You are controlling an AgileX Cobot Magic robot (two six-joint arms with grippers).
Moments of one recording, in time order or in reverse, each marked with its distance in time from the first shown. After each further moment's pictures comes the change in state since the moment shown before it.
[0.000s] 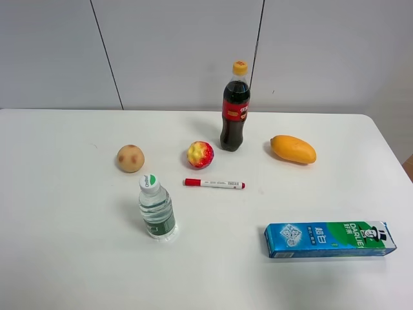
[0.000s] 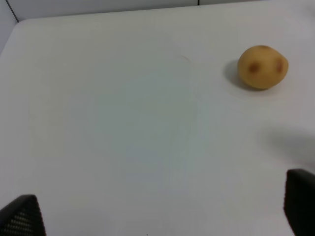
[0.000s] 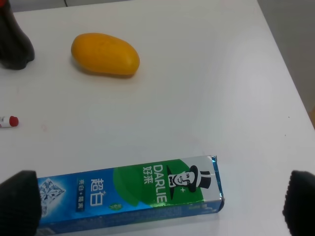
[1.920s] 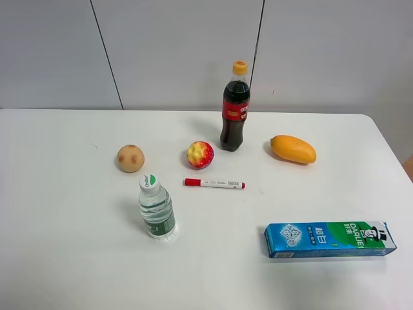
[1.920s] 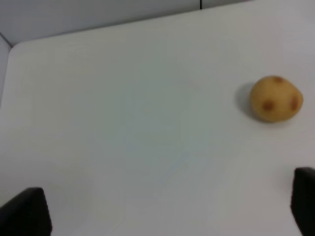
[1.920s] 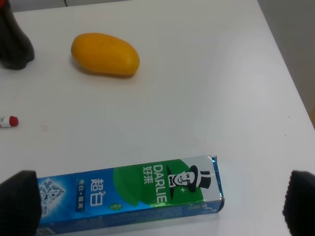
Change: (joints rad) left arm 0.000 0.849 -0.517 -0.053 -0.124 0.163; right arm 0.000 0.000 0.000 0.000 0.000 0.000
